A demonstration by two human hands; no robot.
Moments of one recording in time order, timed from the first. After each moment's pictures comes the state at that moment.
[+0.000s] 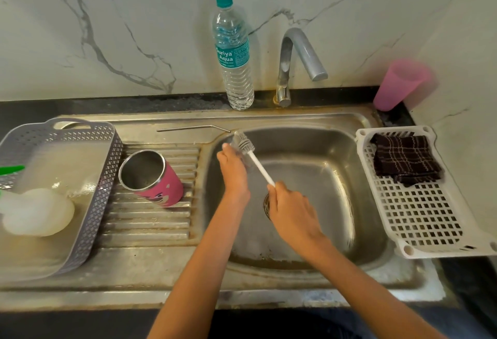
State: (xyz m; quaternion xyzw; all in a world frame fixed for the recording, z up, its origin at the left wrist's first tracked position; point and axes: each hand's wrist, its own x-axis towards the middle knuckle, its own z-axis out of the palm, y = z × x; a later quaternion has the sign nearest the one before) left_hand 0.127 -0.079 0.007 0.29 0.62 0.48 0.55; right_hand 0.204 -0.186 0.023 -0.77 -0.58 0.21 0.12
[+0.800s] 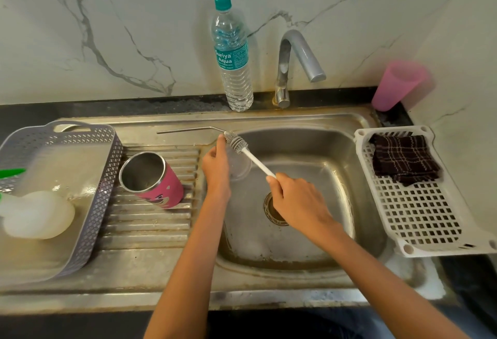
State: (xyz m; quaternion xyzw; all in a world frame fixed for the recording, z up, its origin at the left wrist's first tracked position) left_hand 0.098 -0.062 0.012 0.30 0.63 0.47 0.53; right_hand 0.221 -0.174 0.040 -0.75 -0.61 0.22 0.14
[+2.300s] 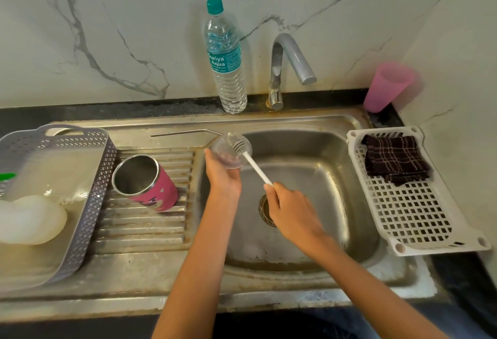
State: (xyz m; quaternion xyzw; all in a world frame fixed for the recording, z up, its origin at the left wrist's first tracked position) left_hand 0.120 -0.057 -0.005 0.07 0.43 0.57 0.70; right_hand 0.219 -0.187 0.019 -0.75 -0.58 0.25 0.20
